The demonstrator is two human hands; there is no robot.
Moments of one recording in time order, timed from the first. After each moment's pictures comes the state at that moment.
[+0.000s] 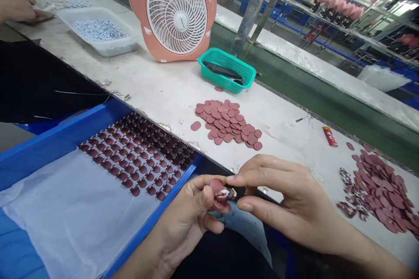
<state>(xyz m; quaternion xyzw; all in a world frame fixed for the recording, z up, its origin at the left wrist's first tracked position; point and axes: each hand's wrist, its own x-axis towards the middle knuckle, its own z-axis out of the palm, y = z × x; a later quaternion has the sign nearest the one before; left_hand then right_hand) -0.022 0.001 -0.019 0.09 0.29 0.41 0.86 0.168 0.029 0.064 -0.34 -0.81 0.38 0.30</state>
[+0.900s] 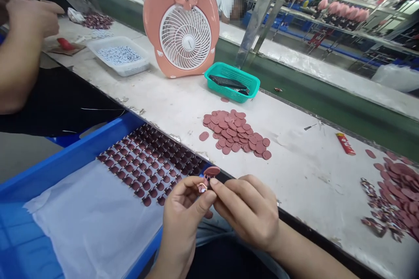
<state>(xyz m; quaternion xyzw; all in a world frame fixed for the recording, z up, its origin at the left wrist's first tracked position) -0.025 -0.002 -0.024 0.17 0.48 0.59 0.62 0.122 0.022 -0.011 -0.34 -0.85 -0.07 0.39</state>
